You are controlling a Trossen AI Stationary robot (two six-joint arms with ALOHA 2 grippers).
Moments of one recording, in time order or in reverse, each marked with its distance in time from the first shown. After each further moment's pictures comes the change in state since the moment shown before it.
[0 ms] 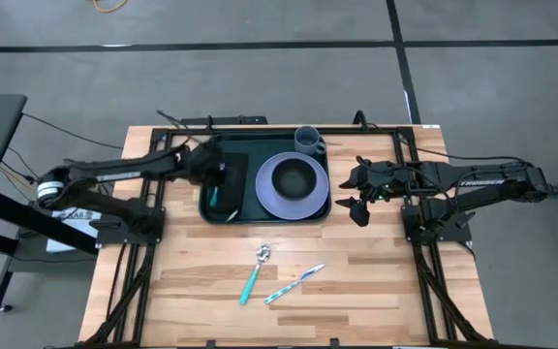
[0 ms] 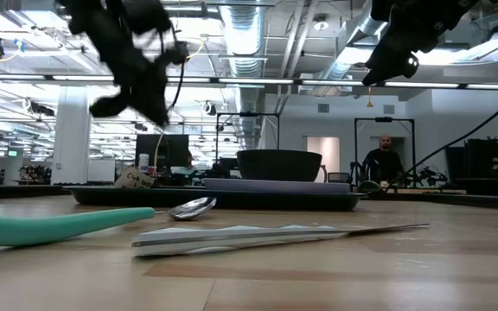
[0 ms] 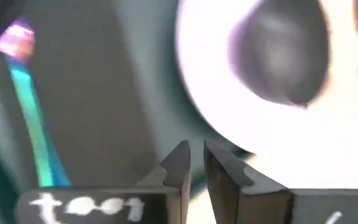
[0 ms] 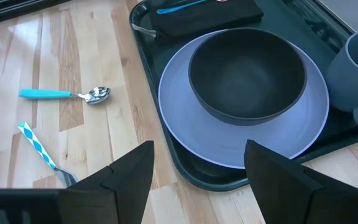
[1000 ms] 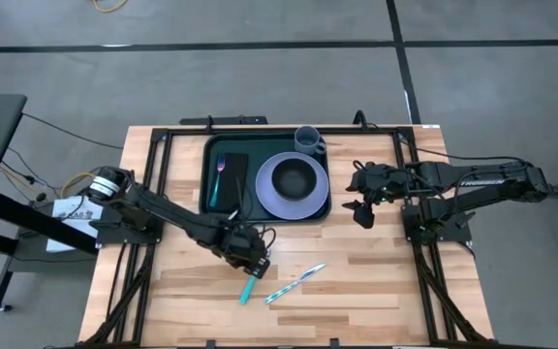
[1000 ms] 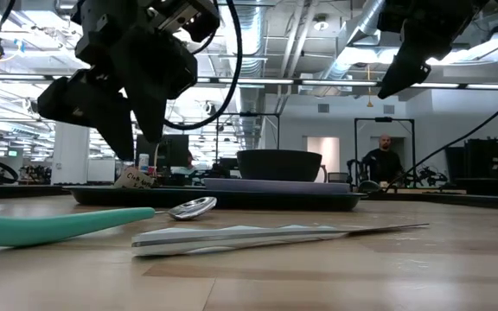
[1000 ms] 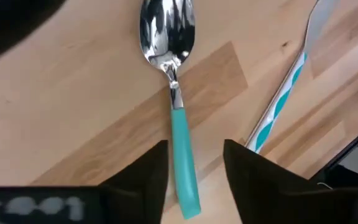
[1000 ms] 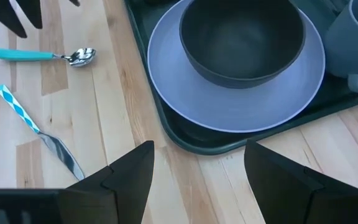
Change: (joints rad) left arm -0.680 0.518 0.282 0.016 0.049 -0.436; right arm 0.002 0.000 0.000 -0.130 -0.002 -0.009
